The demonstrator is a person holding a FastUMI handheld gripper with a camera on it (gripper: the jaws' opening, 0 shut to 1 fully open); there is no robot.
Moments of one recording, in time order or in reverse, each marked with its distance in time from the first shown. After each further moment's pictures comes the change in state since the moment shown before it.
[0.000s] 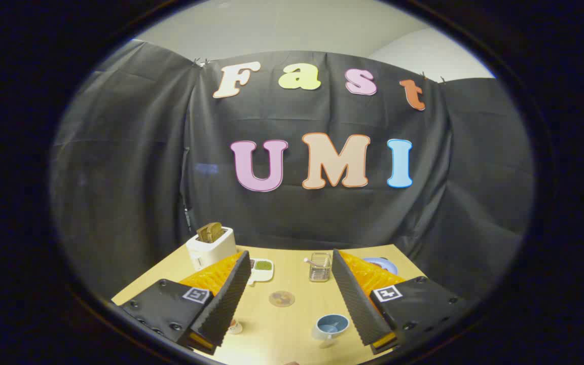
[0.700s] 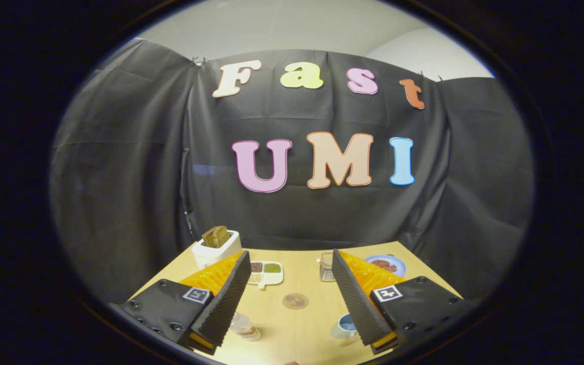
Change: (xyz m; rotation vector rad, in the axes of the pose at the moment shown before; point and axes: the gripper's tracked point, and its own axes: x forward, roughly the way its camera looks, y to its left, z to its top) arm 0.015 0.048 0.003 0.021 0.003 -0.050
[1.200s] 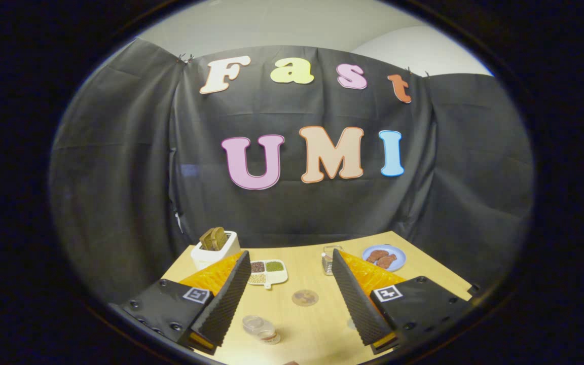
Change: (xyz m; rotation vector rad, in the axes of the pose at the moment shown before) arm -0.003 0.038 -0.018 0.049 0.030 -0.111
